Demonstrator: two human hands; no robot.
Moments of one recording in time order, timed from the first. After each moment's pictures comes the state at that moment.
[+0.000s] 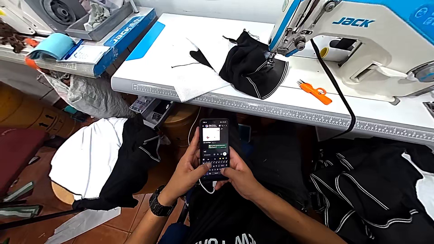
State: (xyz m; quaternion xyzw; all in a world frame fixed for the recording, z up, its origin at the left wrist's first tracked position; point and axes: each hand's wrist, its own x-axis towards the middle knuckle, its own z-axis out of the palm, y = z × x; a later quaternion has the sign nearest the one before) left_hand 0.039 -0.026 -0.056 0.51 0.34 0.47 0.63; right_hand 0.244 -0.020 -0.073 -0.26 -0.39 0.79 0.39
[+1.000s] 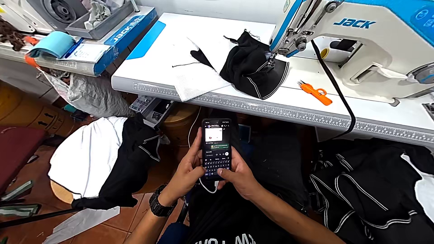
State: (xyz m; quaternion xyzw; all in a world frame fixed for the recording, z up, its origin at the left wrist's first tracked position) left_hand 0.037 -0.026 -0.059 0.52 0.31 0.46 0.64; right_hand 0.243 -0.023 -0.070 -0.29 -0.38 0.78 0.40
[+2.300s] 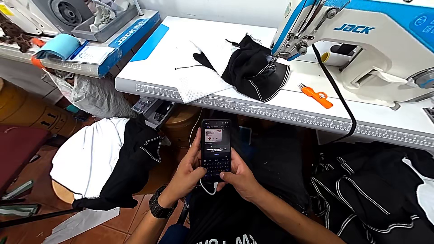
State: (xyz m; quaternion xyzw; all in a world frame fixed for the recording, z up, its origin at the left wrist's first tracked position) left_hand 0.036 -0.027 -0.053 0.52 0.33 0.47 0.62; right_hand 0.243 -0.019 -0.068 -0.25 -0.40 0.79 0.39
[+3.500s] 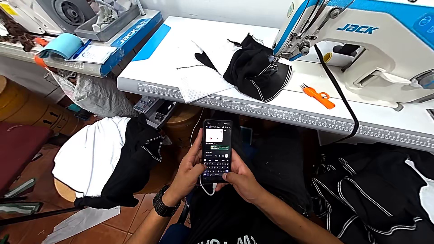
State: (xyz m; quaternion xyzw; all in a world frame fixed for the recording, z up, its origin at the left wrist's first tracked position) left_hand 0.039 -0.027 -0.060 0.51 0.34 0.50 0.62; right_hand 0.245 -0.020 -0.074 -0.21 -0.41 0.80 0.38
